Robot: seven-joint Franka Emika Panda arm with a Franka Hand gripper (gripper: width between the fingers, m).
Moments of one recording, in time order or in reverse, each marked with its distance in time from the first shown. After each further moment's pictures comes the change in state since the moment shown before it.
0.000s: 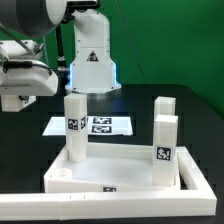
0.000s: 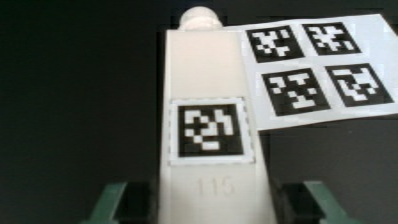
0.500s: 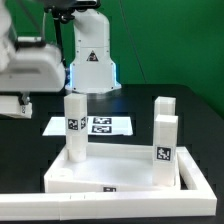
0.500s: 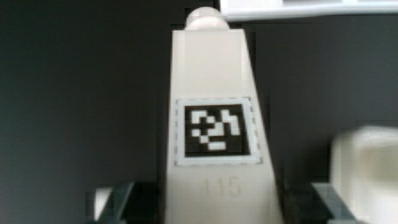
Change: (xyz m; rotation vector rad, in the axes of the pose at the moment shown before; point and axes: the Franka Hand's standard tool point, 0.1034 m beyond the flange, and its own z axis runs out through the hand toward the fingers) arm 0.018 -0.032 -0.072 -0.094 0.393 -0.078
